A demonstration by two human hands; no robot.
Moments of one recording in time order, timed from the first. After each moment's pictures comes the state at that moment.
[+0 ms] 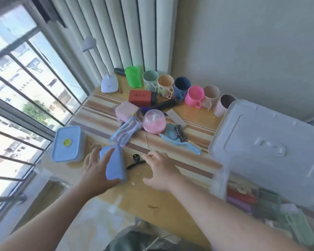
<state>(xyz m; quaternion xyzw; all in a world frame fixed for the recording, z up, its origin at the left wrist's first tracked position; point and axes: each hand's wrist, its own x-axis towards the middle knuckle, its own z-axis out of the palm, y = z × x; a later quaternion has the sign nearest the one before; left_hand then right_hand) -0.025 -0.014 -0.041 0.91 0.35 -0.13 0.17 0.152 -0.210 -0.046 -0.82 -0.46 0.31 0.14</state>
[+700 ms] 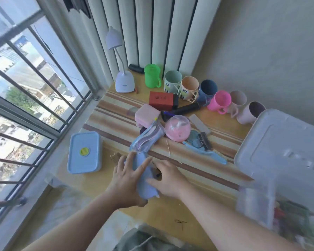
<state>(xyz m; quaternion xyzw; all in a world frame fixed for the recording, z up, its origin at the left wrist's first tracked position) -0.016 0.044 -0.058 0.96 0.18 -0.15 0.18 0.123 -0.099 -0.068 -0.83 -0.32 0.43 0.18</state>
